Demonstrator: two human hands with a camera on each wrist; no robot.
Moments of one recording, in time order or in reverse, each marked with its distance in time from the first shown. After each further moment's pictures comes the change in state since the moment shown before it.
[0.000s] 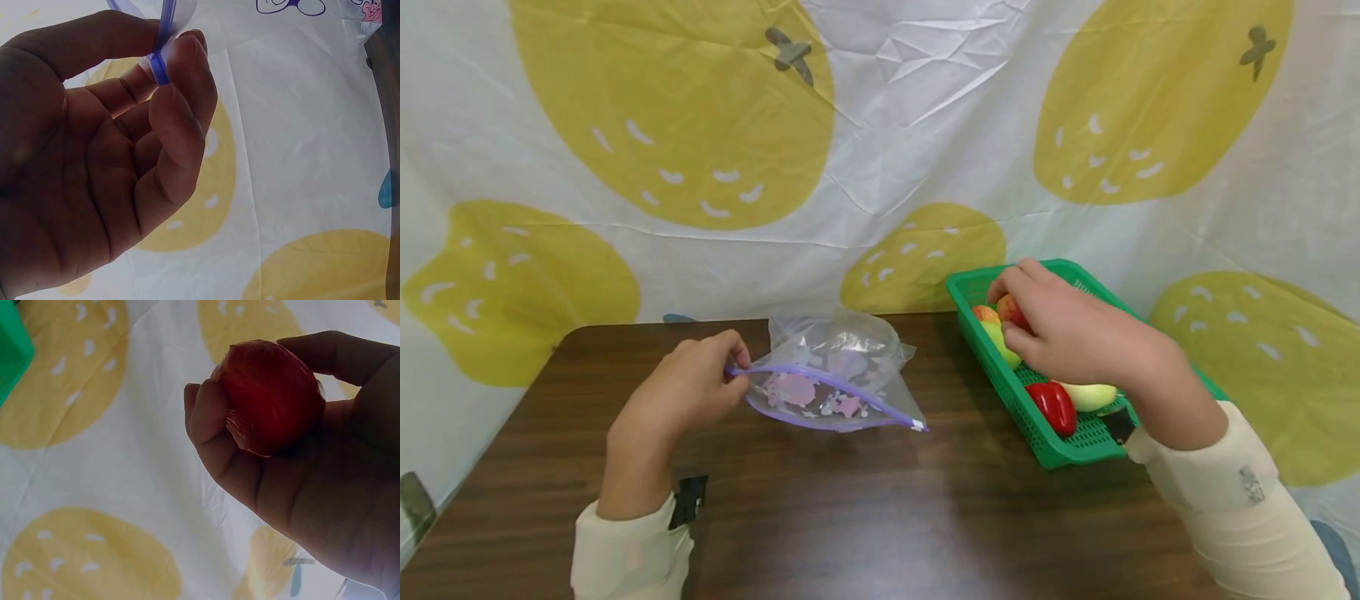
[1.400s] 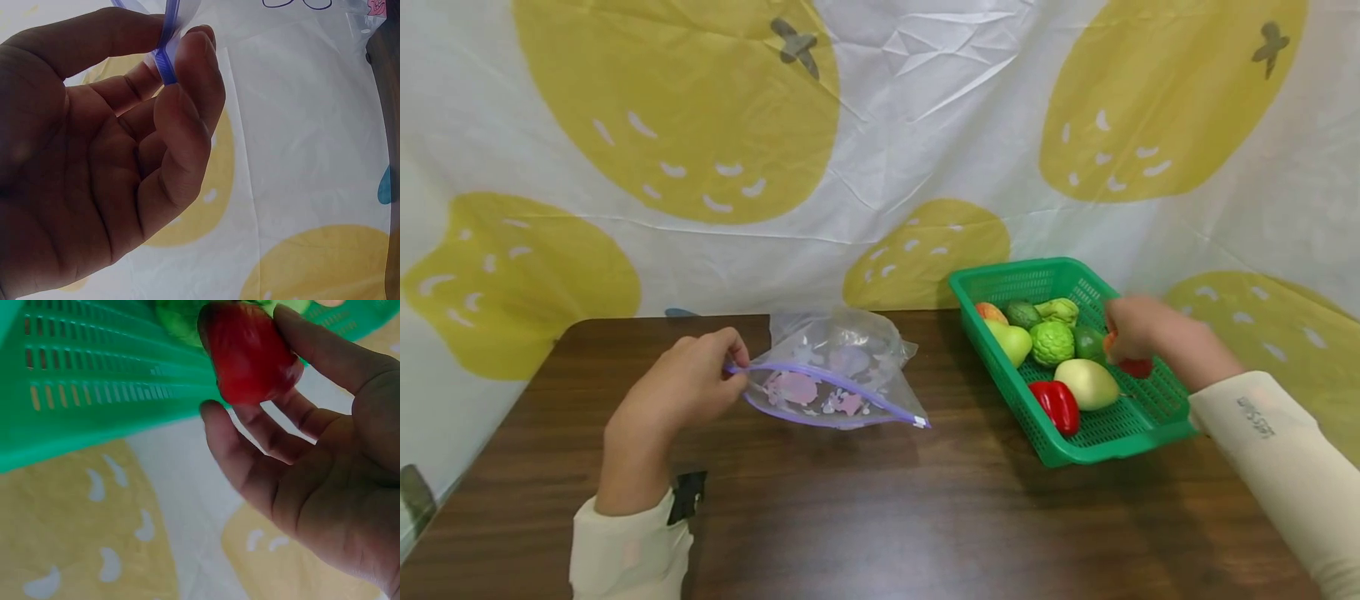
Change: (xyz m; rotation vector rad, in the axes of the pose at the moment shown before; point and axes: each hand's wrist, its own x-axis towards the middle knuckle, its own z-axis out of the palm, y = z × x) left_hand -0.002 -0.004 -0.002 0.003 -0.037 -0.024; right_hand -0.009 0.181 0.035 -0.177 -0.270 0.330
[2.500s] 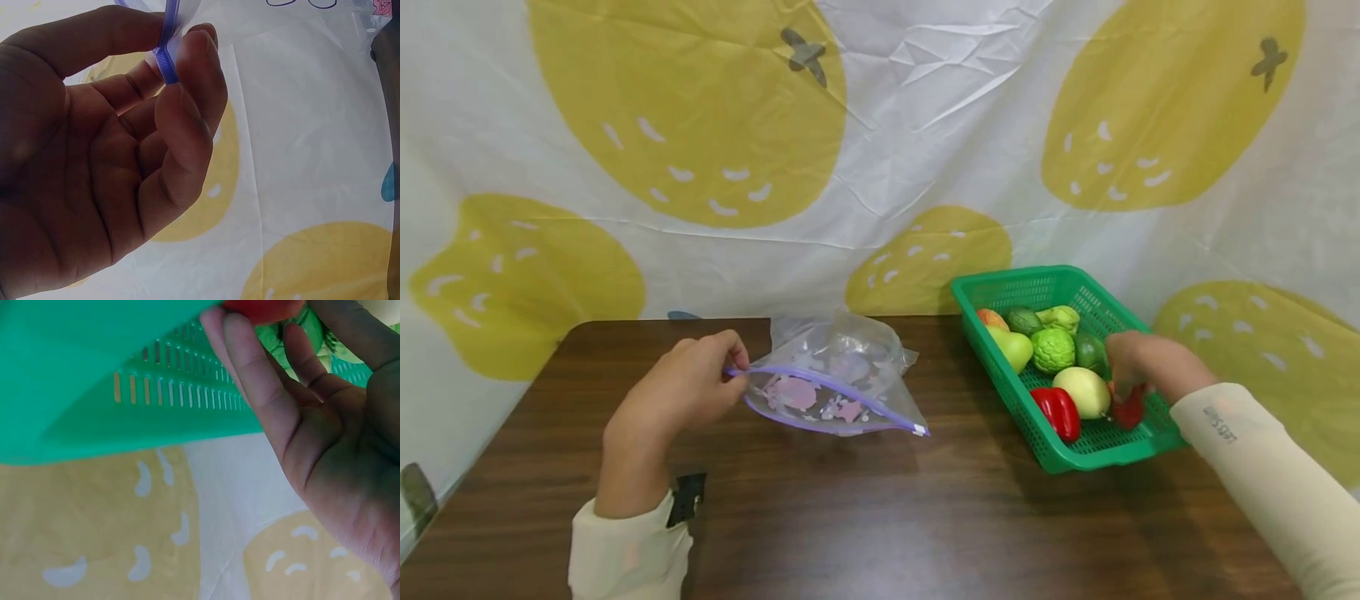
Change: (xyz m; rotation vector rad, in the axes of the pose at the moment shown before) left_hand -0.003 -0.001 -0.004 0.000 0.012 0.014; right_hand 0.011 0.010 0.031 0.033 -0.282 0.119
